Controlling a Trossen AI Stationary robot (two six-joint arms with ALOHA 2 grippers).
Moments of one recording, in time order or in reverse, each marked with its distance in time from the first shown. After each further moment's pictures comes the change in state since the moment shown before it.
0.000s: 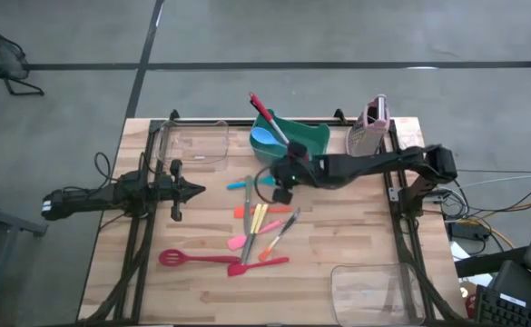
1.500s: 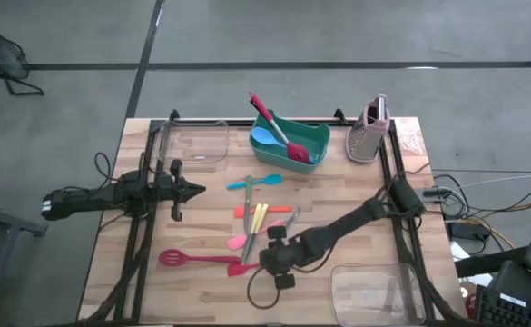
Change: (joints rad) left arm 0.000 0.002 0.000 0.000 0.000 0.000; right arm 0.432 0.439 0.163 0.031 -0.222 0.172
